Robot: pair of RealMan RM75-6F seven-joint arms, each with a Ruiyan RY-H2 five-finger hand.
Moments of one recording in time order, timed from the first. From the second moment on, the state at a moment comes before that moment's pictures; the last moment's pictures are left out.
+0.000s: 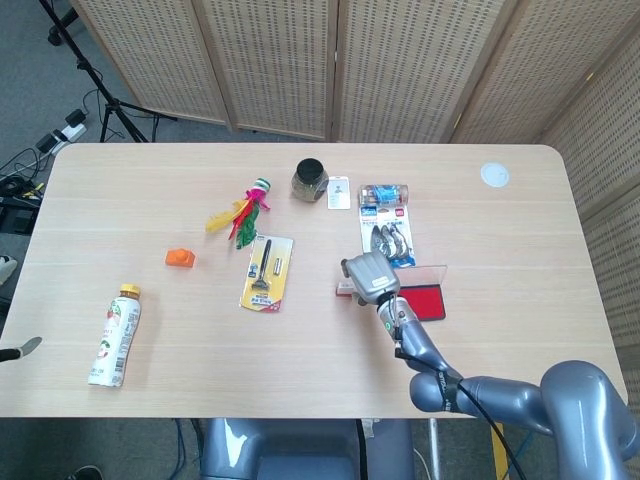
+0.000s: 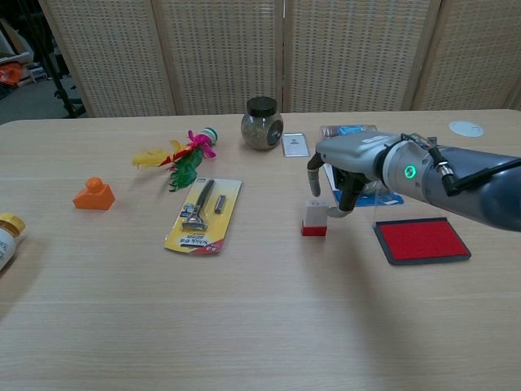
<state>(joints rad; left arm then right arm) -0.10 -0.92 -0.08 -1.75 1.35 1.38 -0.10 0.98 -1.69 0.17 -1.34 -0.71 0.89 -0.65</state>
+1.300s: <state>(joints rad) -0.10 -0.92 -0.07 -1.75 1.36 1.38 -0.11 0.95 -1.61 0.16 -1.46 -0.83 0.92 -0.63</state>
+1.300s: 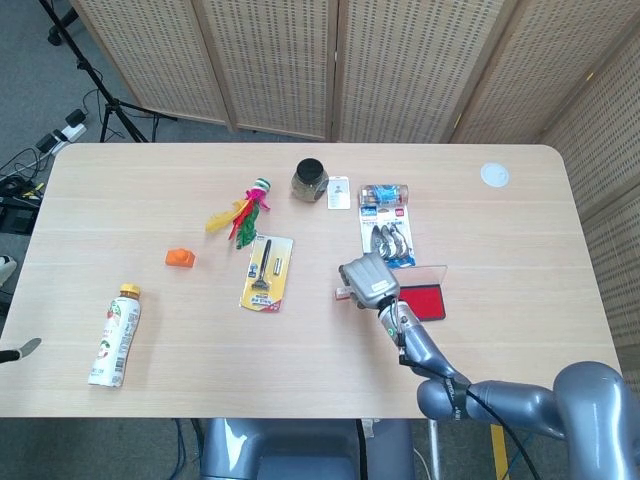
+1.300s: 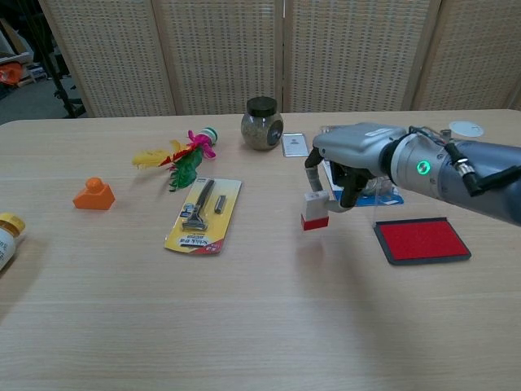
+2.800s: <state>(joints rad) -0.10 -0.94 -0.06 -1.75 1.38 1.39 -0.05 0.76 -1.42 0.06 -1.42 -1.02 0.84 -0.34</state>
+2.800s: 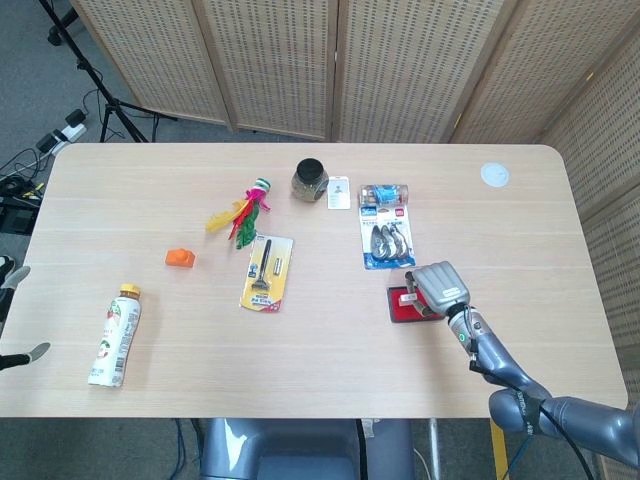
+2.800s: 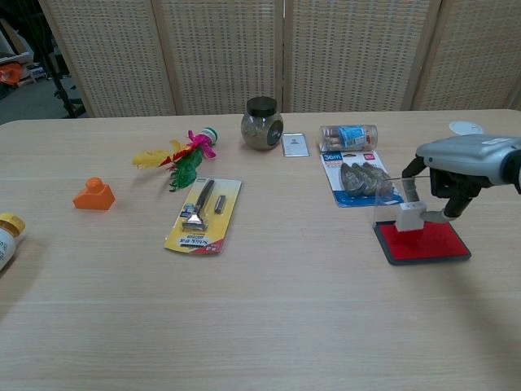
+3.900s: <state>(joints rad) -0.11 -0.94 -0.06 -1.76 1.37 1.38 -0.04 0.73 -1.48 0.06 -1.31 -1.09 0.80 -0.28</state>
